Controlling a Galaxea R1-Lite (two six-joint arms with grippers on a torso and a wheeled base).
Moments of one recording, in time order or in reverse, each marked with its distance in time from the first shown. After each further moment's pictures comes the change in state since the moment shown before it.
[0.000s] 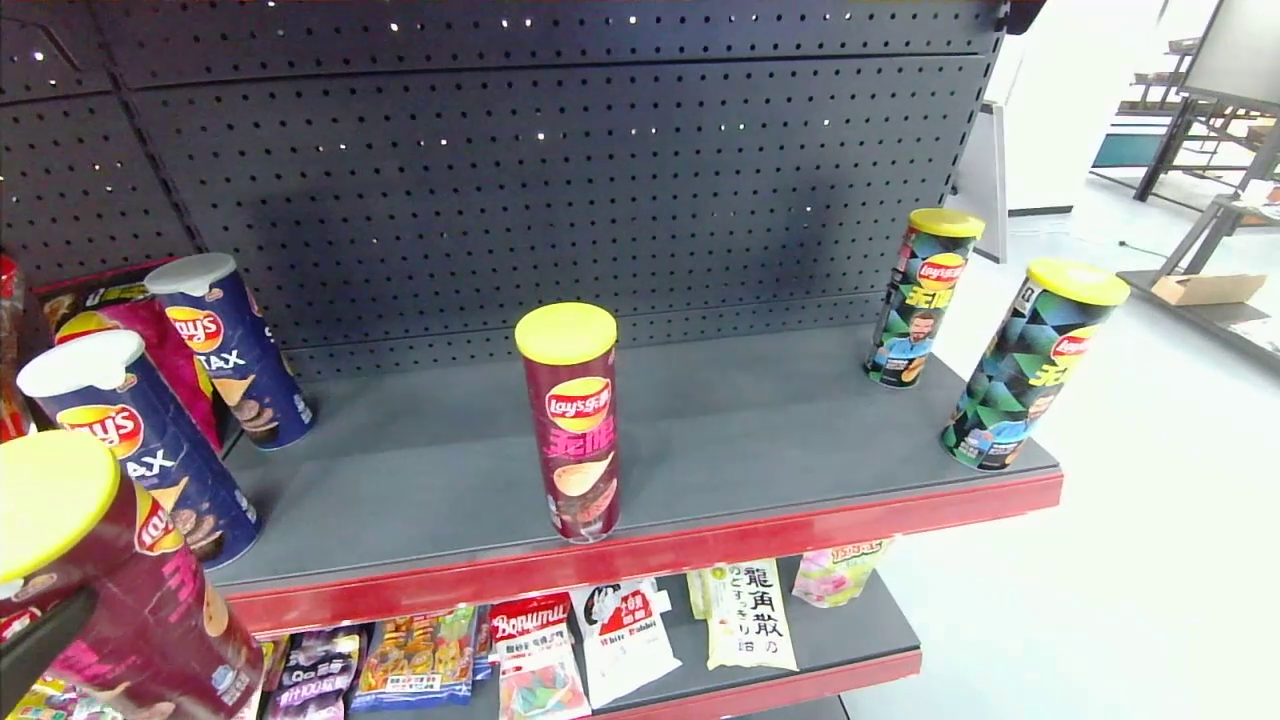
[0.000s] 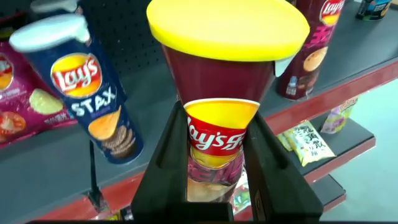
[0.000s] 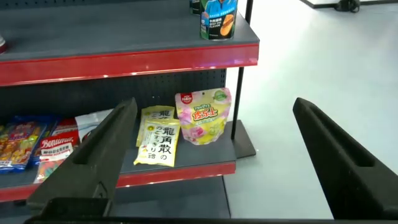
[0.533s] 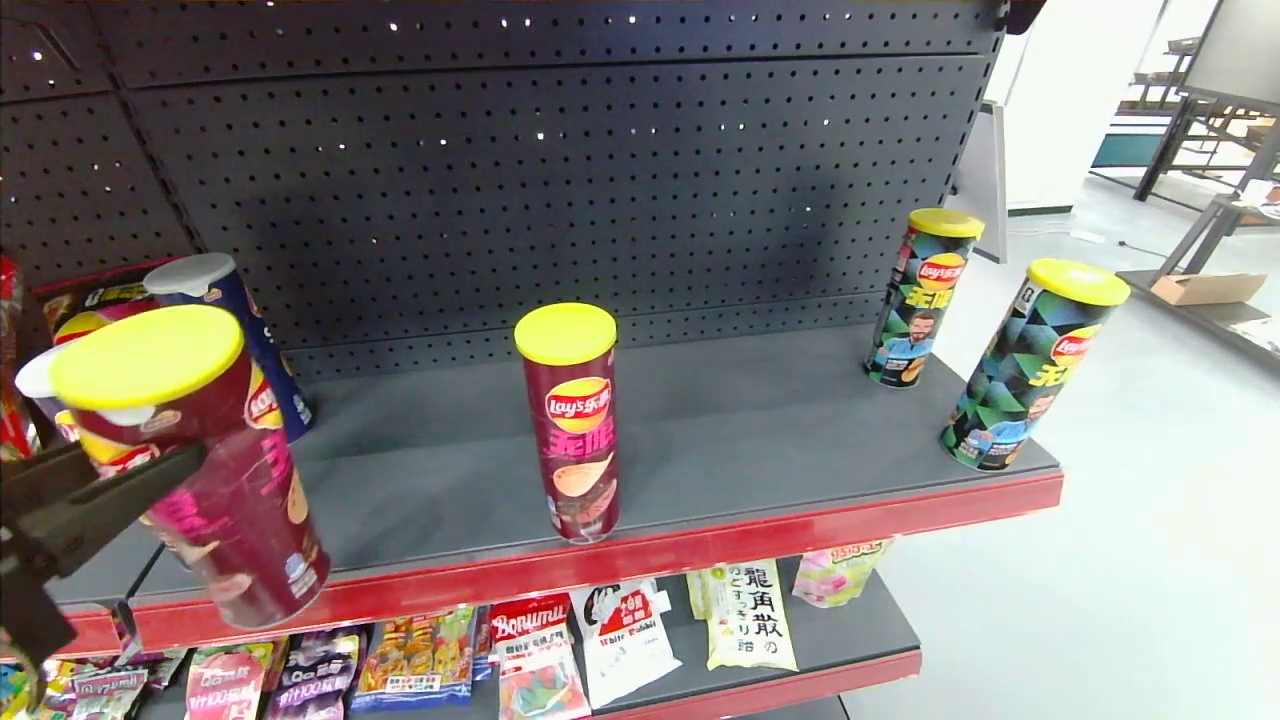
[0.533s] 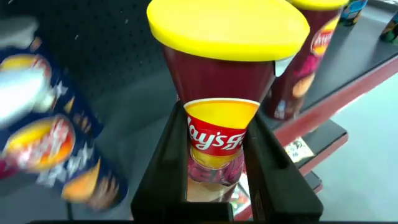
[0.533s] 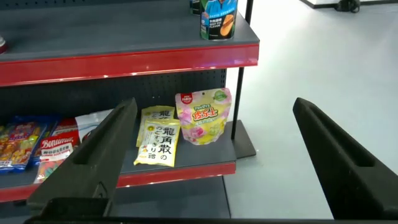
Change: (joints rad) left arm -0.088 0.384 -0.167 -0.157 -0.047 -0.008; right arm -0.001 0.000 0.000 0.000 0.000 0.000
